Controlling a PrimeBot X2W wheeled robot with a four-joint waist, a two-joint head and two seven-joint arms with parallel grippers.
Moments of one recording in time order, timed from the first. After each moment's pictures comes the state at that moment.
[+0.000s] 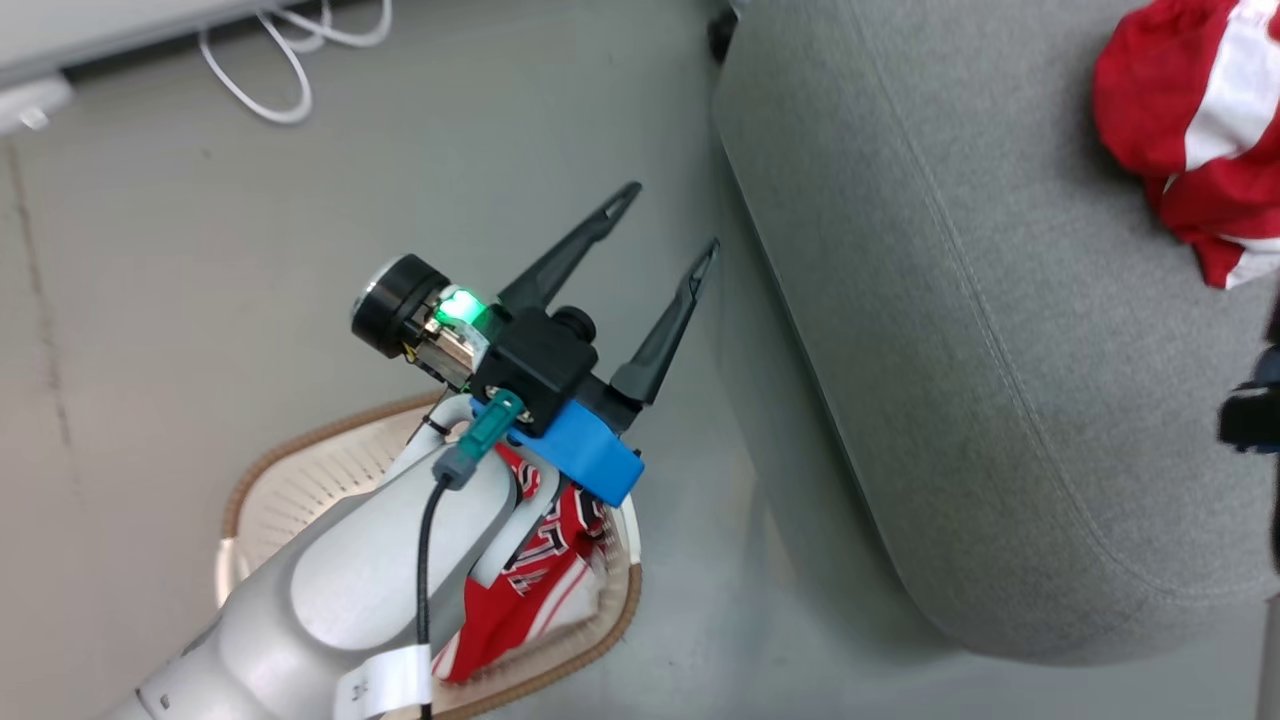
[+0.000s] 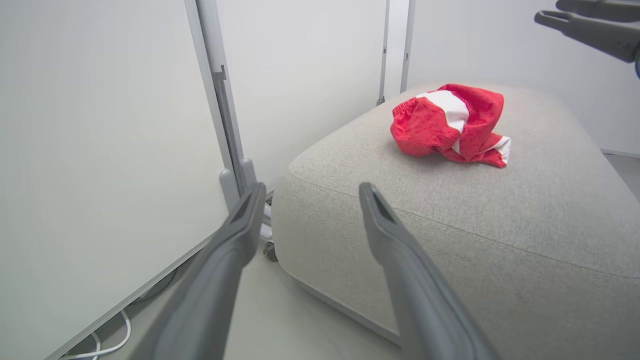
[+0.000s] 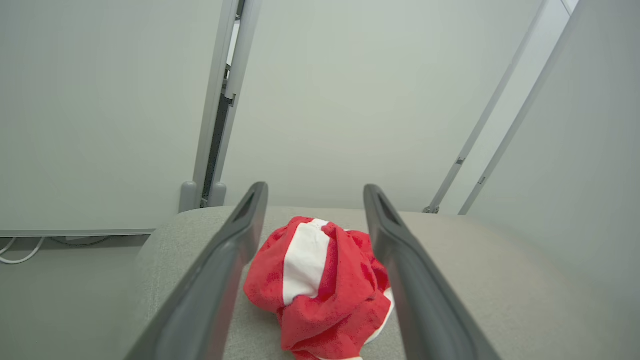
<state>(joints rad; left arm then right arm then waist) -0.79 0.31 -0.98 0.30 -0.50 0.10 -0.26 -0.41 -0.14 -0.37 0.08 -0.09 0.13 -0.26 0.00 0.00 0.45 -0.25</state>
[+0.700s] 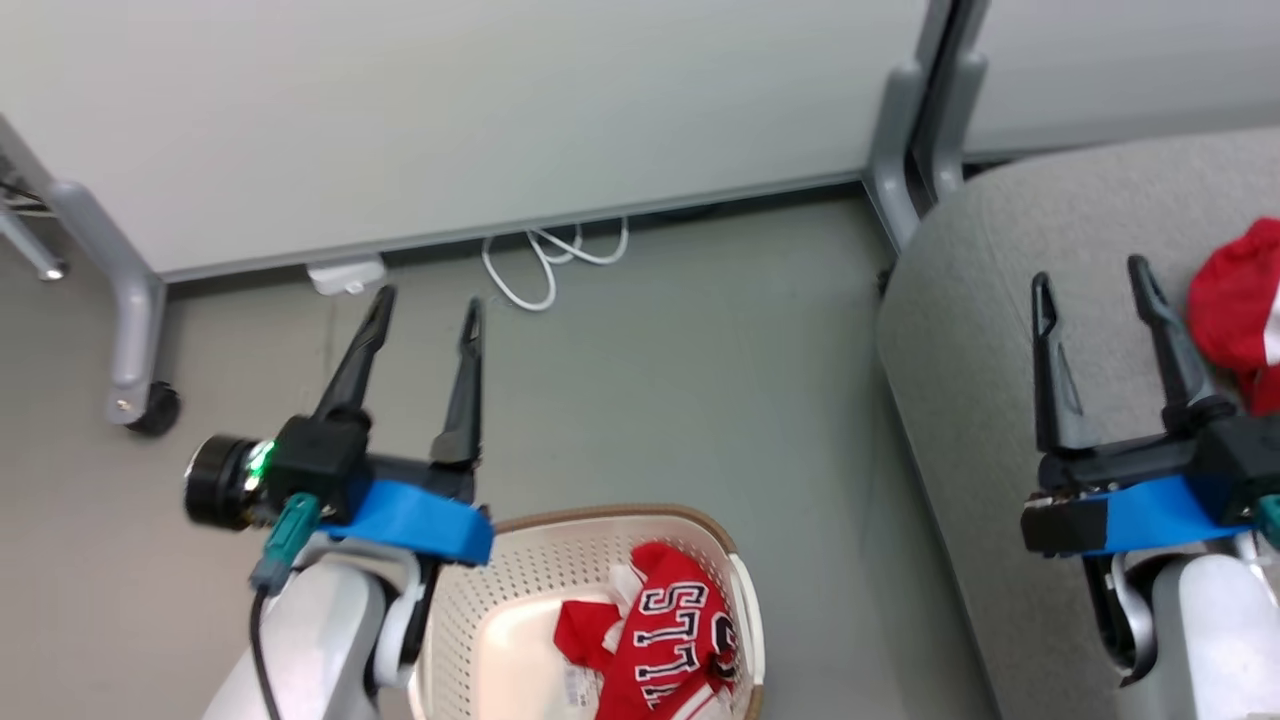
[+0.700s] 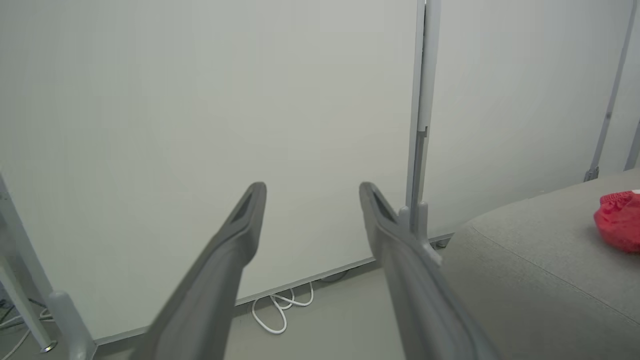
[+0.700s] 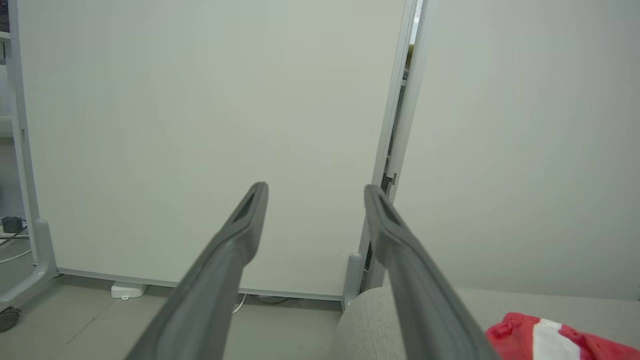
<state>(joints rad) -0.37 0.24 -0.44 0.24 -0.35 0.09 -0.26 -0.27 -0.09 -0.09 0.08 -0.04 0.13 -0.26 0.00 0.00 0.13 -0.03</state>
